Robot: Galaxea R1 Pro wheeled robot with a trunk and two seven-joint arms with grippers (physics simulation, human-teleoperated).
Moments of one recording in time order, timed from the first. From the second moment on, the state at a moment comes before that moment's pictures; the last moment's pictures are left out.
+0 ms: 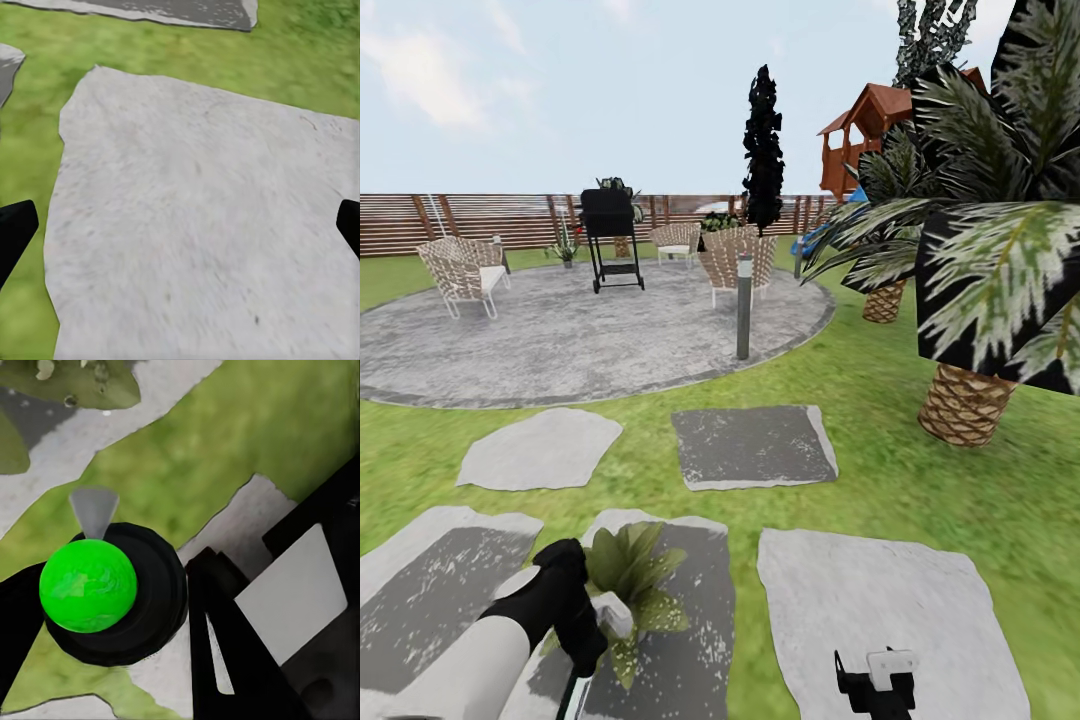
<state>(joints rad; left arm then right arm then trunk) -0.67 0.04 -0.01 -0.57 -1.18 0.76 -1.30 -0.38 -0.02 -0.16 -0.17 0.30 -0.58 -0.13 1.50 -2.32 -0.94</state>
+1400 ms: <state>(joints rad) -0.67 0.14 -0.01 -0.49 -1.18 0.75 -1.26 -0.38 -0.02 -0.16 -0.17 0.30 -0.58 -0.13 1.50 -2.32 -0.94</state>
